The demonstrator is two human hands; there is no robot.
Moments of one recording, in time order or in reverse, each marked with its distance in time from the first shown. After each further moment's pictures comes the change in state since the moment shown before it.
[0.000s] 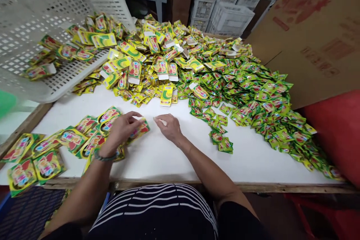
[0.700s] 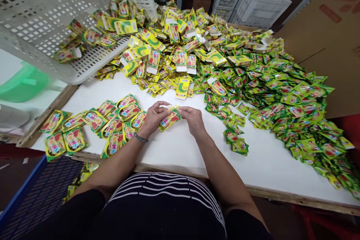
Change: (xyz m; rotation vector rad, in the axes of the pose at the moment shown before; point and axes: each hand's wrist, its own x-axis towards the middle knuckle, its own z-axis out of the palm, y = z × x) left_hand 0.003 -0.001 0.070 -1.070 -0.139 0.026; right_hand -0.005 0.004 -0.016 0.726 0.012 0.504
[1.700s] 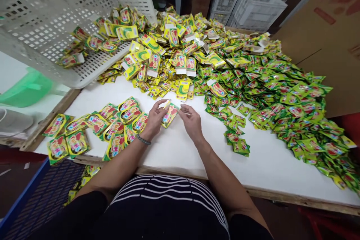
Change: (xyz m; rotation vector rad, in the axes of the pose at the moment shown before) left_hand 0.004 -0.005 0.004 0.048 0.091 0.044; right_hand -0.009 0.006 0.011 -0.335 0.155 -0.276
